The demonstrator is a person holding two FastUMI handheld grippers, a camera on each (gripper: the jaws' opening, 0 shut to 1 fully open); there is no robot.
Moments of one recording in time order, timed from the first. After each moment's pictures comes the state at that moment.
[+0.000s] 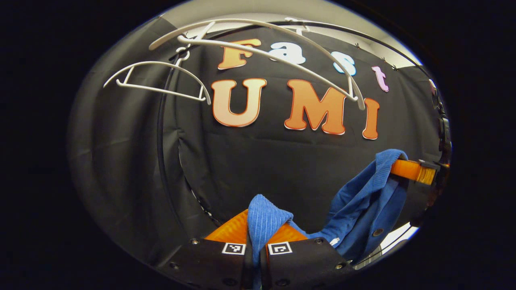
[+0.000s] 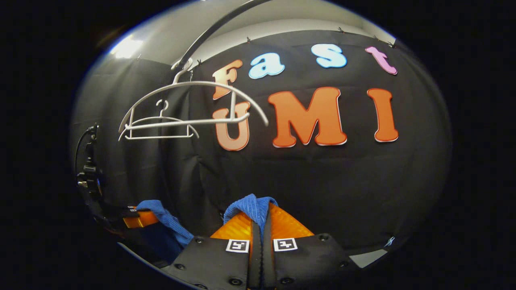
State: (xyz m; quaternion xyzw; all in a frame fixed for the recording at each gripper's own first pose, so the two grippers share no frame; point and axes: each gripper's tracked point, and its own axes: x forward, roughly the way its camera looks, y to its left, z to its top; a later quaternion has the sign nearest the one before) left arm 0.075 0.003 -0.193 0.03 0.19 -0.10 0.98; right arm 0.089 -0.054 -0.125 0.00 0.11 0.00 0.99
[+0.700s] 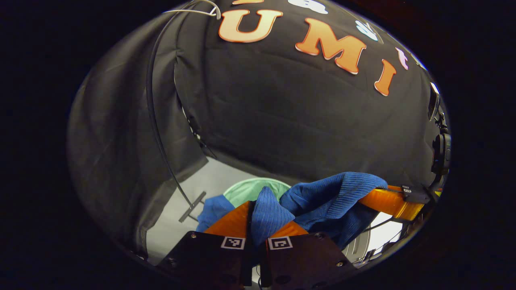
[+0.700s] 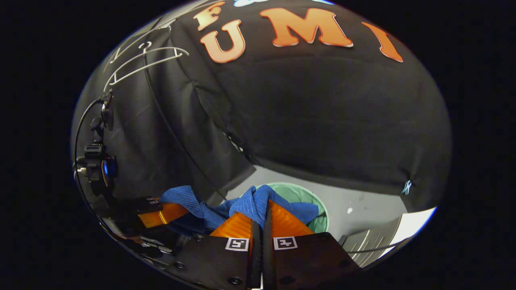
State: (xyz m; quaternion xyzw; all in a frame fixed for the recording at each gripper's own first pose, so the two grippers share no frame) left arm -0.015 0.005 -0.370 -0.01 0.45 -0.10 0.89; right arm 0.029 -0.006 -0.359 0.09 0.40 -0.02 0.91
